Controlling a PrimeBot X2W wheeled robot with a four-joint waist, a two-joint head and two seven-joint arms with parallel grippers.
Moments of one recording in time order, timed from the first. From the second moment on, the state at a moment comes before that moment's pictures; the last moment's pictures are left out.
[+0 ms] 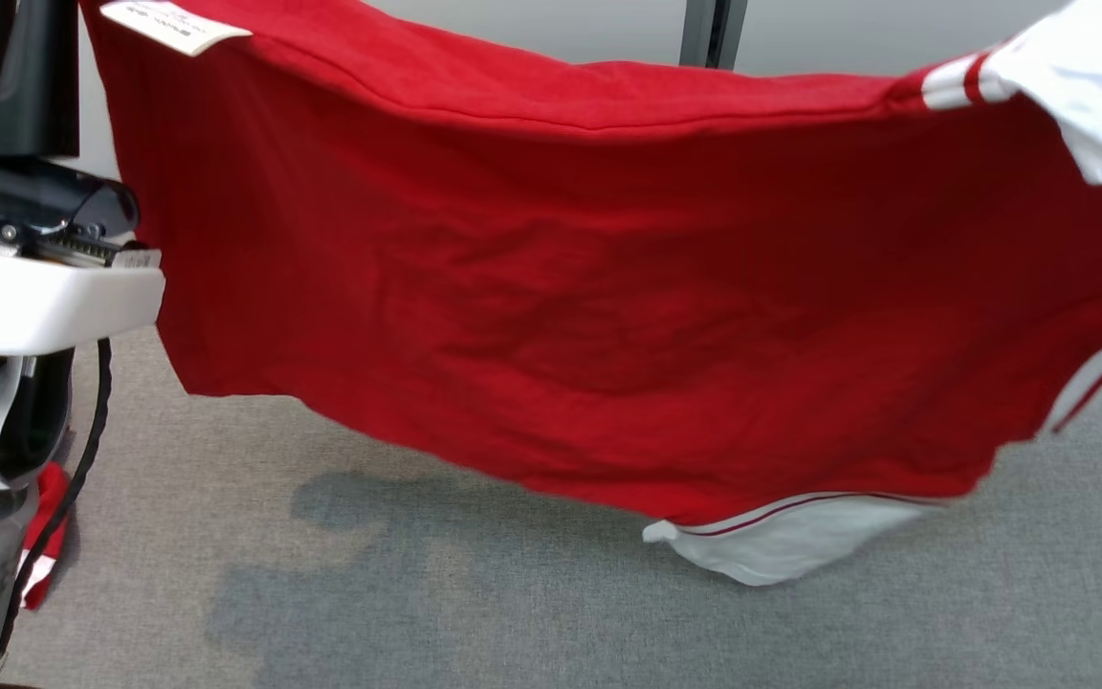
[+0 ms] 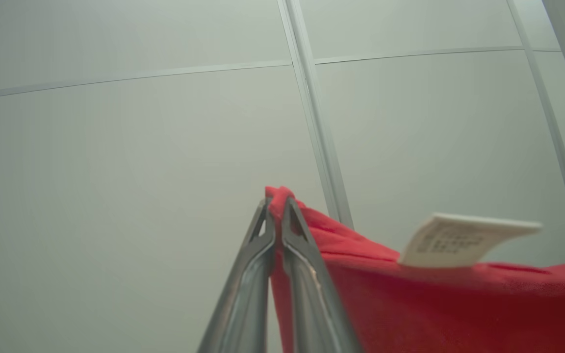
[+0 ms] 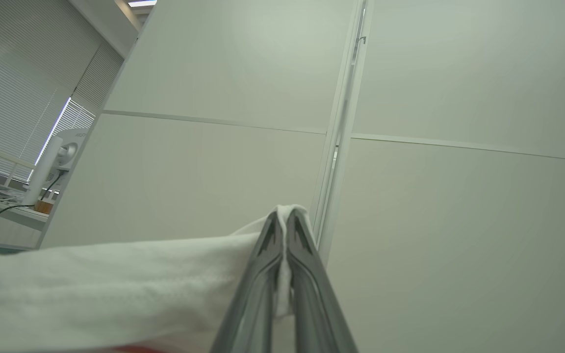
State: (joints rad) left arm -0.61 0.49 -0.22 -0.28 -0.50 0.11 0.01; right arm -0.56 -0.34 -0.04 -0.36 0.29 0.13 -0.04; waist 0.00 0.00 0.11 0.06
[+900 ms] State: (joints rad) left arm -1.28 0.27 -0.24 0.49 -0.55 -0.10 -0.26; right arm -1.47 -0.25 0.27 0.54 0.40 0.13 -0.25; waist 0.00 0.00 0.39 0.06
